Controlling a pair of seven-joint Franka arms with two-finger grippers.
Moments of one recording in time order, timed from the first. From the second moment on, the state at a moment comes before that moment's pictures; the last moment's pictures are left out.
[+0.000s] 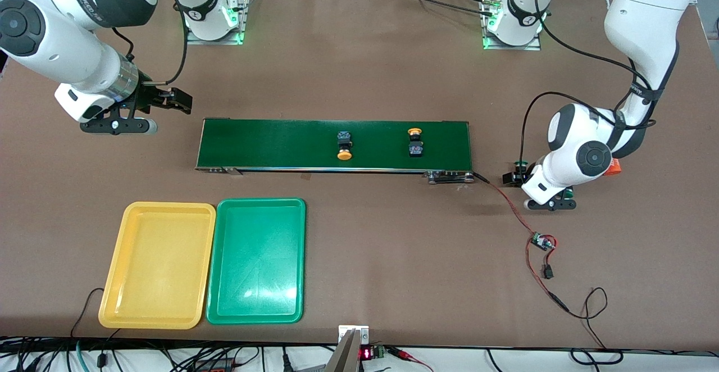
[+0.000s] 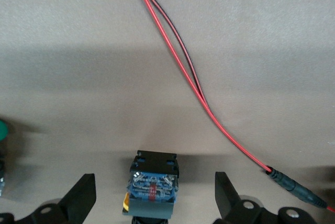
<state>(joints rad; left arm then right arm) 0.20 0.54 -0.28 -2.00 0.18 2.36 -0.23 0.32 -0.01 -0.13 -1.91 0.03 1.74 0.19</state>
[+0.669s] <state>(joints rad) 0.20 0.54 -0.28 -2.04 0.18 2.36 -0.18 0.34 0.01 -0.13 -1.92 0.03 1.77 0.19</state>
